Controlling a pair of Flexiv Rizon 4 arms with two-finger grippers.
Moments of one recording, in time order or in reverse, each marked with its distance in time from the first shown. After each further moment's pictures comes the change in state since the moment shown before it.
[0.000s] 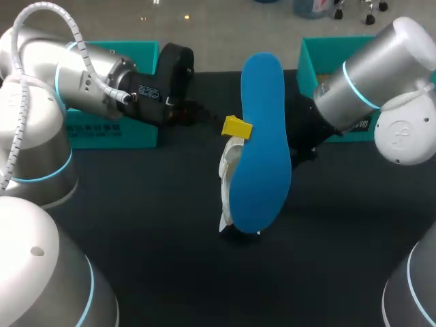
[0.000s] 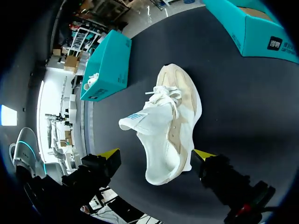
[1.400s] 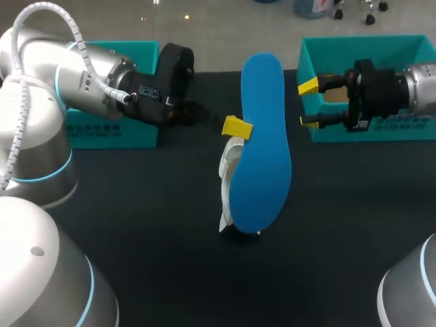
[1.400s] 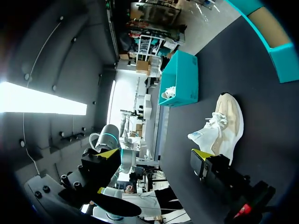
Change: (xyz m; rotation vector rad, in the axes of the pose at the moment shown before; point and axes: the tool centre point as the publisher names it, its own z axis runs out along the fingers) left arm 0.000 0.000 0.000 0.000 0.000 0.000; right arm 0.016 0.047 -0.144 -0.002 0.746 -0.101
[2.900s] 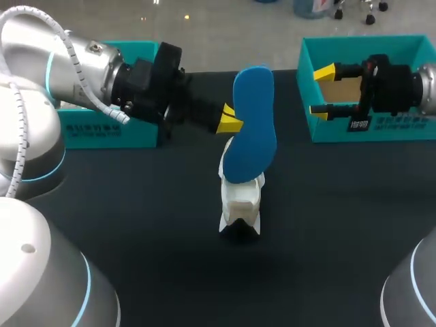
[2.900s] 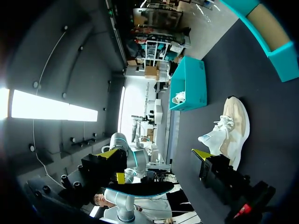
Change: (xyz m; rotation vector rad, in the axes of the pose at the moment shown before) left arm -0.068 0.004 -0.029 -0.146 -0.282 0.638; right arm 0.017 0.009 -0.020 -0.038 0.096 0.040
